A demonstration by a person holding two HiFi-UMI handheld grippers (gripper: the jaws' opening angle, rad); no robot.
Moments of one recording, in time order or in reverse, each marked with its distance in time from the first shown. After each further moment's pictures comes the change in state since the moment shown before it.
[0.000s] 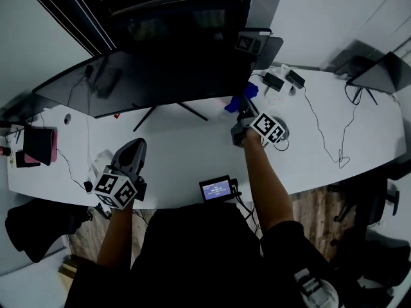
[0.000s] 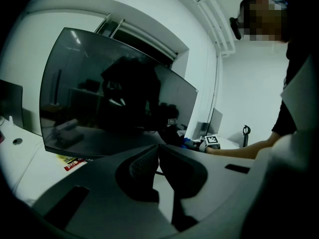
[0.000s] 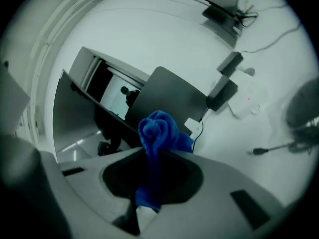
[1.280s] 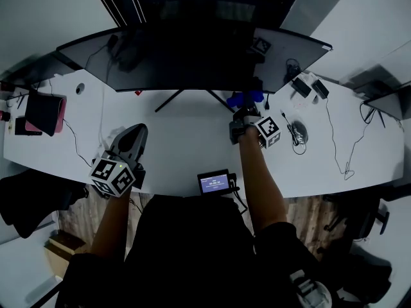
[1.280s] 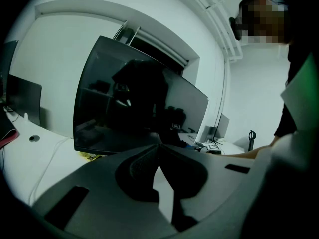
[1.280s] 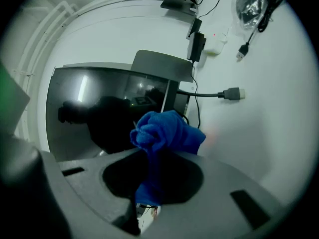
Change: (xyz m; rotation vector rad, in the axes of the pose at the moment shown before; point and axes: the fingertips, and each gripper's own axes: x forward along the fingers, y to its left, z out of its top) left arm -0.062 0.075 -0.002 -0.053 -0.034 0.065; right arm 0.033 0.035 -0.095 0.332 -0.063 0.005
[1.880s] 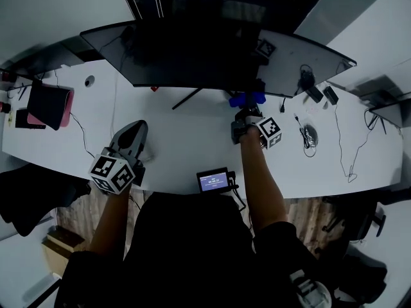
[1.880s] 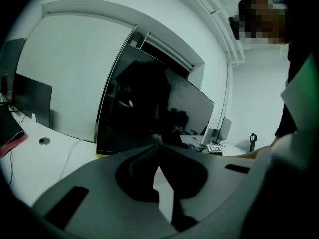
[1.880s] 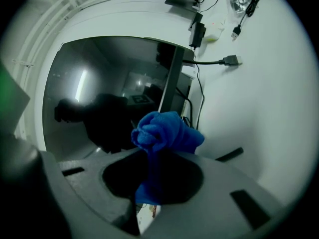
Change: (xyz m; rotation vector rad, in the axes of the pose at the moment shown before) left arm -0.039 0.069 0.007 -0.023 -0.020 0.015; right arm 0.022 0.013 -0.067 -0.025 0.013 -0.032
